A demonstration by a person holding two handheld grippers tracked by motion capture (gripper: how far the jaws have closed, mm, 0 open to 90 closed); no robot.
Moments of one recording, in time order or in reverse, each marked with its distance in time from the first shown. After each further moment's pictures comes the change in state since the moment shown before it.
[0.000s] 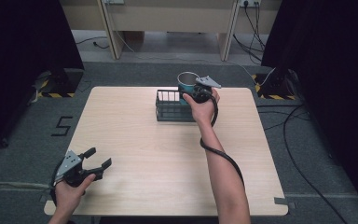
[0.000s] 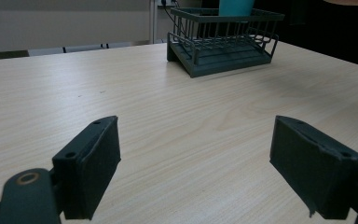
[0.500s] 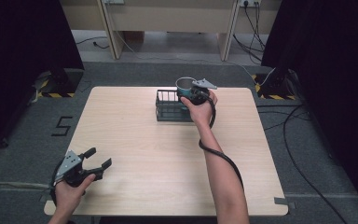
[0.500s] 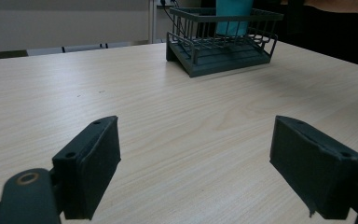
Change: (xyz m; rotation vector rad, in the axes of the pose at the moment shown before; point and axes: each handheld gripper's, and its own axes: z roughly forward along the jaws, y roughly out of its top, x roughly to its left) left arm 0.000 0.000 0.000 0.000 -0.004 -0.001; right arm 0.002 -0.012 0.009 0.088 -0.008 -0.028
